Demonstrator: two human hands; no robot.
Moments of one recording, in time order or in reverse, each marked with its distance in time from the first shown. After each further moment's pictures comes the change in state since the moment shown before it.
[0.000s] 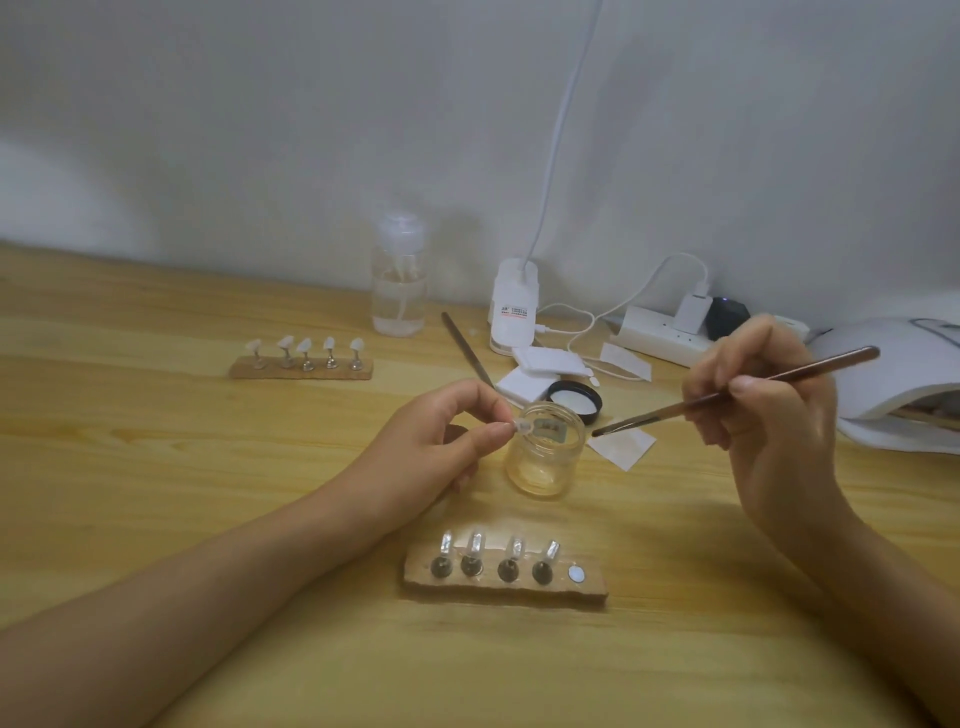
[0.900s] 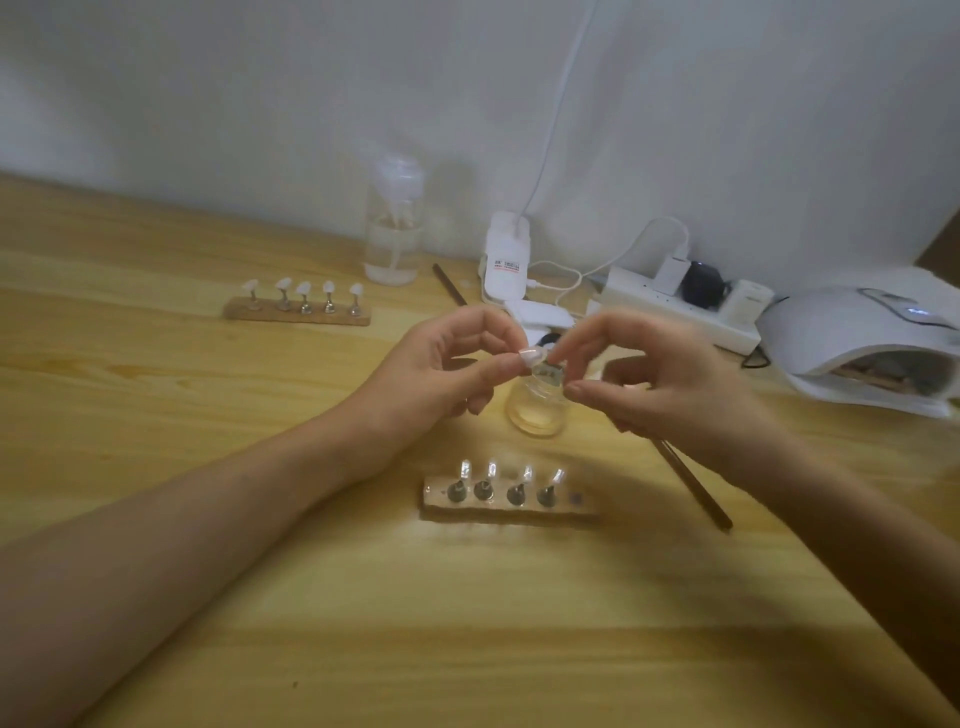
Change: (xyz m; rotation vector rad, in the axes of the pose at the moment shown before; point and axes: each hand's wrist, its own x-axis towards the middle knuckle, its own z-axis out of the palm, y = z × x) left_hand -0.003 0.010 -0.008 -0.272 -0.075 0.062; right_hand -0.005 -0.043 0.049 -0.505 -0.453 0.307
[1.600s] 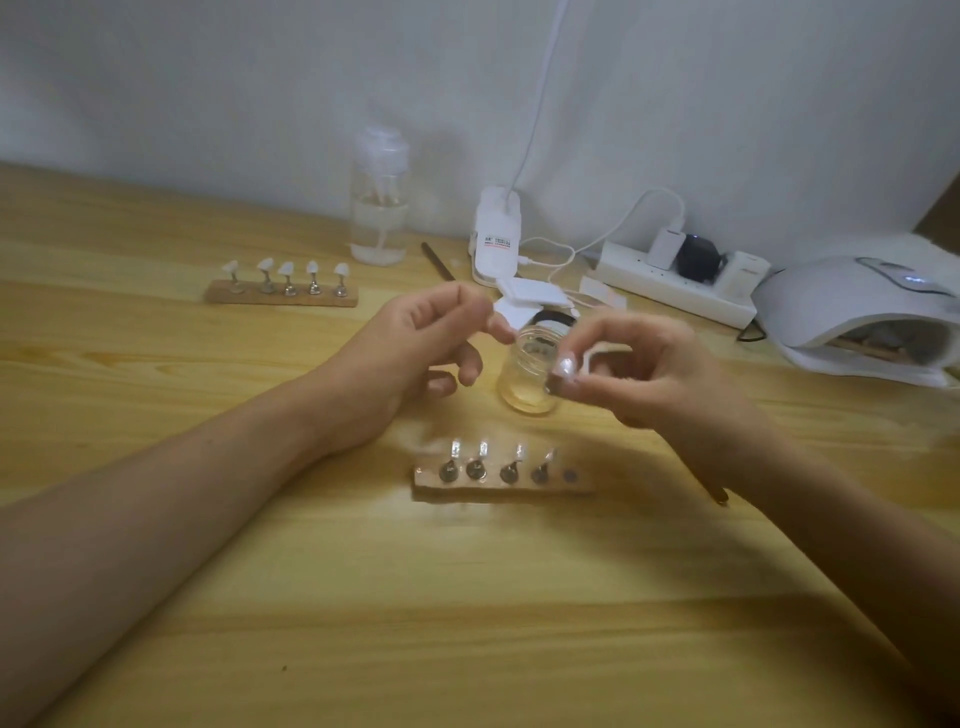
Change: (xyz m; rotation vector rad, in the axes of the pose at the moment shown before) left_hand 0.003 0.000 -0.009 -0.191 -0.043 -0.098; right_hand -0.013 0.007 0.011 0.236 -0.018 0.037
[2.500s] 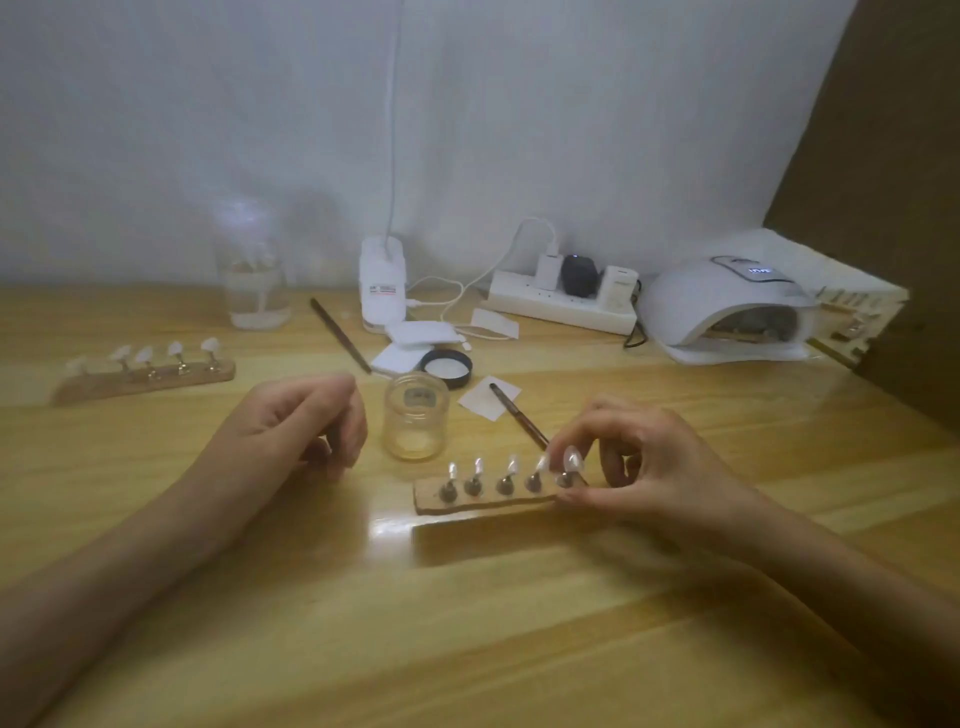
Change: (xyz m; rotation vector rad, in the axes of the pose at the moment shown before) left_hand -0.008 0.000 0.013 0.356 0.019 0.140; right_hand -0.073 0.029 -0.056 -0.333 0.081 0.085
